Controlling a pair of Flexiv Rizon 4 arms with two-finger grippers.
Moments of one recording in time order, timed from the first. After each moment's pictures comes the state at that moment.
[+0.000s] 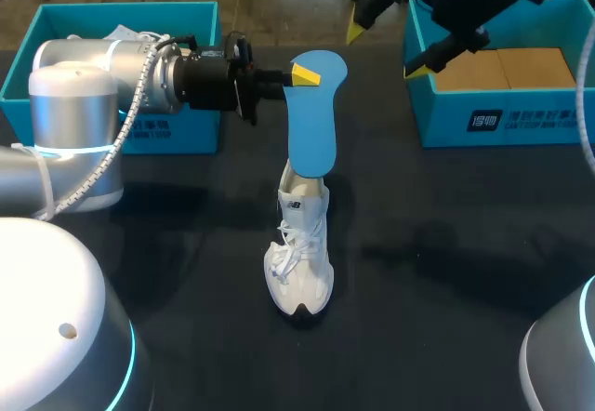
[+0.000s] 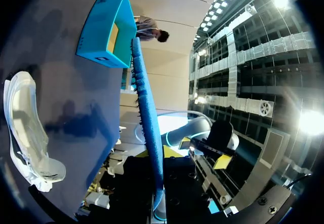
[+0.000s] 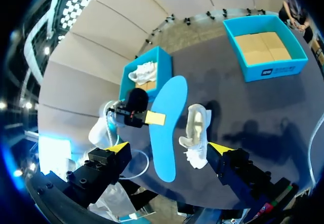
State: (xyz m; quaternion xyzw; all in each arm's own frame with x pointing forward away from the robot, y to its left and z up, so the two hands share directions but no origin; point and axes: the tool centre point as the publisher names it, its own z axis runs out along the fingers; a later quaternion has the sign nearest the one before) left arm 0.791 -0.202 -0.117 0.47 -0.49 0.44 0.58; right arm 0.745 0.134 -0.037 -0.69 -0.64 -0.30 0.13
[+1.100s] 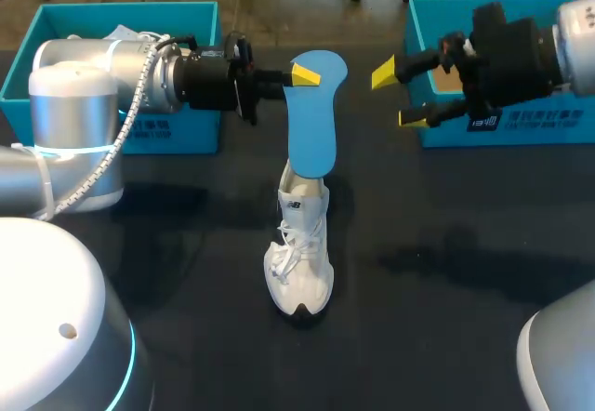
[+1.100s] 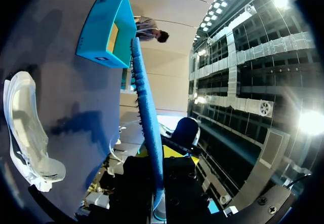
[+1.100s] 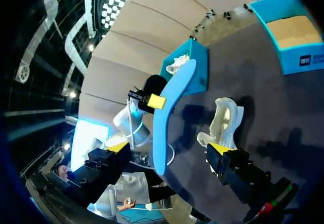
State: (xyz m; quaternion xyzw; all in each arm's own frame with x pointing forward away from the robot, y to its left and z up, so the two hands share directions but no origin) left arm 0.791 -0.202 -0.117 0.47 -0.49 0.44 0.58; right arm 0.726 0.118 -0.095 -0.58 -0.63 -0.45 0.27
